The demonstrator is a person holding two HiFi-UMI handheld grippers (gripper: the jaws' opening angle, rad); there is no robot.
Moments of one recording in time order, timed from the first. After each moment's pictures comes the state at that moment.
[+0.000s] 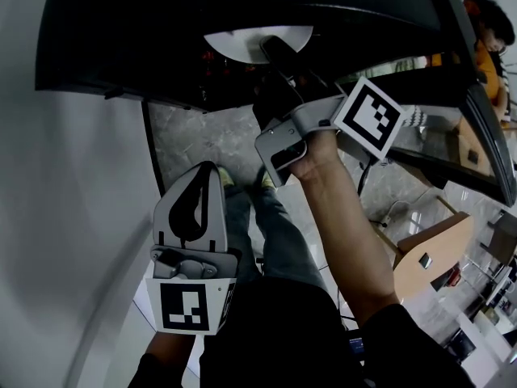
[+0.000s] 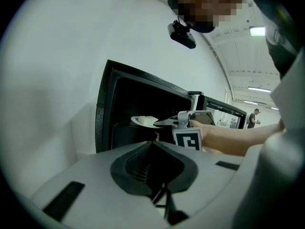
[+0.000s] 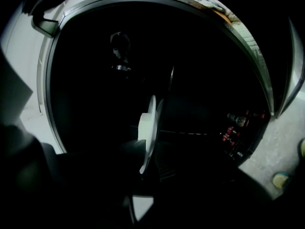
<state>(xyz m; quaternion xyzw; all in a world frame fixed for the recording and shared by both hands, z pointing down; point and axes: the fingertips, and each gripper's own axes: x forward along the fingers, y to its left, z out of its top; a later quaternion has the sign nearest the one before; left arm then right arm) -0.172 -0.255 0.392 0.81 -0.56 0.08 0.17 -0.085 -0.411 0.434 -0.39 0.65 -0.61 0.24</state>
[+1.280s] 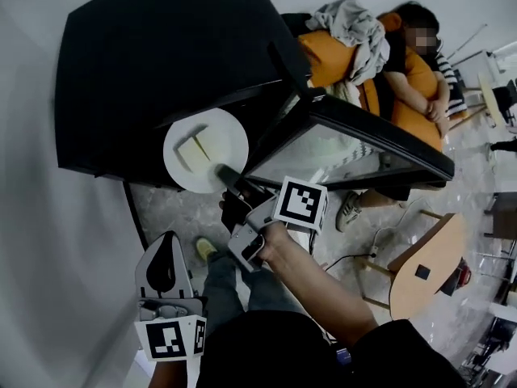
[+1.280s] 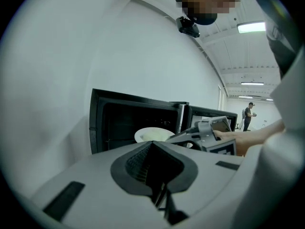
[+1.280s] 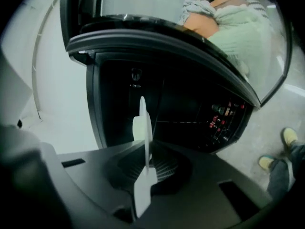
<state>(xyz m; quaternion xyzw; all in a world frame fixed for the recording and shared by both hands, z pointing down) -0.153 -0.223 0.342 0.82 -0.55 0.08 0.13 -0.048 -0.317 0.410 -0.36 0.64 -0.64 0.22</state>
